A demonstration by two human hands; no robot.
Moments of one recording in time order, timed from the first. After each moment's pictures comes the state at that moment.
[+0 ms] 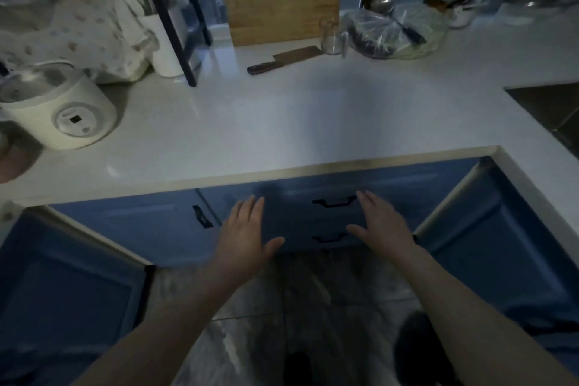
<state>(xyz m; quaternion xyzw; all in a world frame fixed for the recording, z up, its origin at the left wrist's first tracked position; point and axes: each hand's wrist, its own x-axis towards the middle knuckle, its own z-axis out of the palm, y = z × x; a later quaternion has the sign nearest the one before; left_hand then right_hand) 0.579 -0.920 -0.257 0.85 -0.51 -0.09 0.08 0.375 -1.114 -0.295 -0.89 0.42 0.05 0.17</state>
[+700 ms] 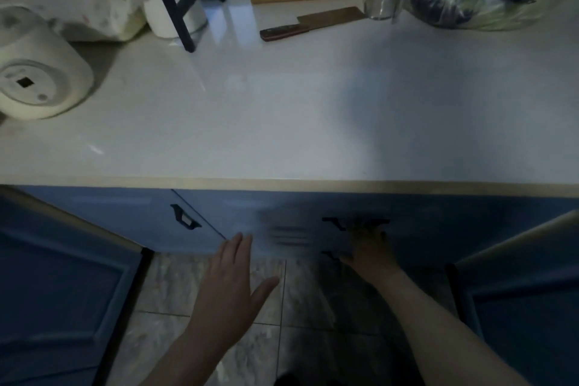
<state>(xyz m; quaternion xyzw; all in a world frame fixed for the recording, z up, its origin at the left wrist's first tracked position) 0.577 -0.964 -0.369 0.91 -0.38 -0.13 0.10 0.448 -1.209 -0.481 -0.91 0.34 0.15 0.20</state>
